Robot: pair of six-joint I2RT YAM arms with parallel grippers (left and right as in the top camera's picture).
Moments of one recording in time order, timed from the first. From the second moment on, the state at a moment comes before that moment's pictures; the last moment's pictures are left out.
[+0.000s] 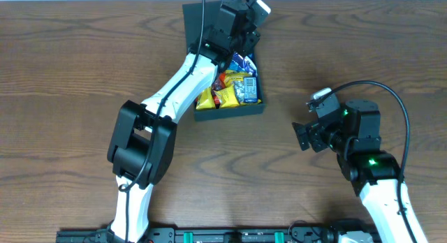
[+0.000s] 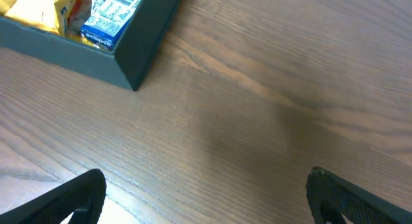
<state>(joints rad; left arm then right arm) -0.51 2.15 1.75 -0.16 0.01 0.29 0.07 1.01 0.63 -0.41 -0.19 -0.30</state>
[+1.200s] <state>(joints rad) -0.51 2.16 1.75 -0.51 -0.15 0.39 0.07 1.01 0.63 -0.41 -0.19 -0.30</state>
